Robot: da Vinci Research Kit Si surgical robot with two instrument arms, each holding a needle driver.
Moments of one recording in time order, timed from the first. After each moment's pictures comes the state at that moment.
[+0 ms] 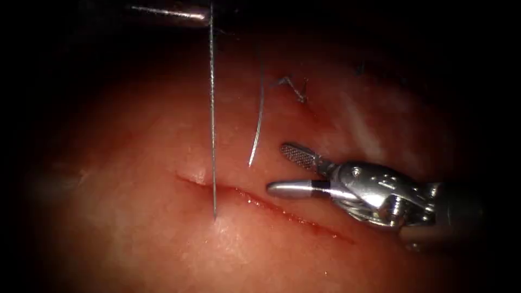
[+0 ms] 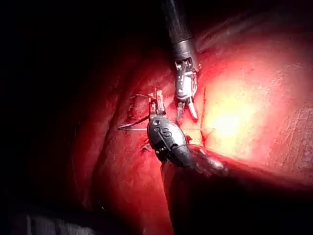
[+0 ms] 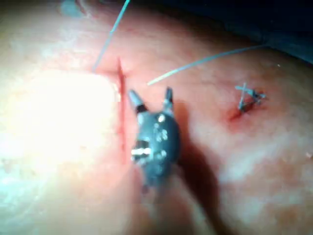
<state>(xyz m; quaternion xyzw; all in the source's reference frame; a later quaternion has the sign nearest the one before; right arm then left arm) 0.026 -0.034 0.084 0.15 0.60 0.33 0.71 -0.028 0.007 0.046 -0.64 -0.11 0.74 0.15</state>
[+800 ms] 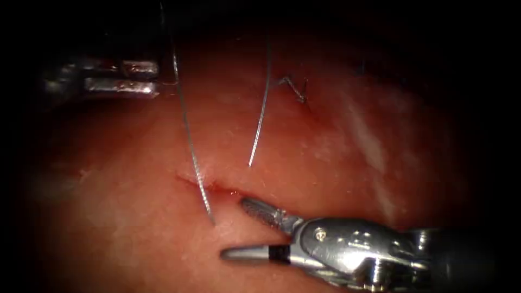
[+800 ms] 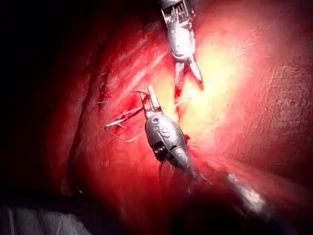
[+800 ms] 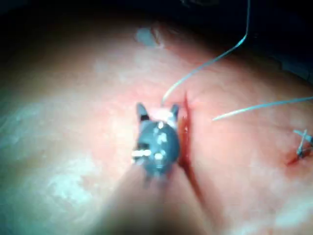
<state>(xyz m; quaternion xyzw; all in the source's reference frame) 0.031 -0.039 0.075 0.16 0.55 0.29 0.77 -0.024 -0.001 0.052 -0.66 -0.08 0.74 0.15</state>
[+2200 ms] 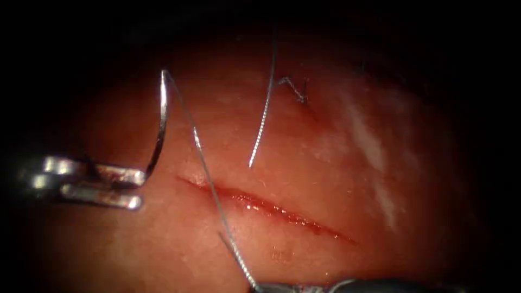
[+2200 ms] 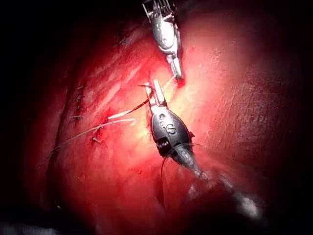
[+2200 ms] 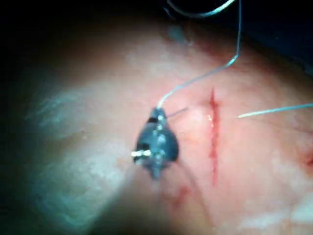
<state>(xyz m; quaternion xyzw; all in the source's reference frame) 0.027 -0.046 0.067 0.22 0.54 0.22 0.78 -0.026 -0.009 0.046 -0.67 -0.10 0.72 0.13</state>
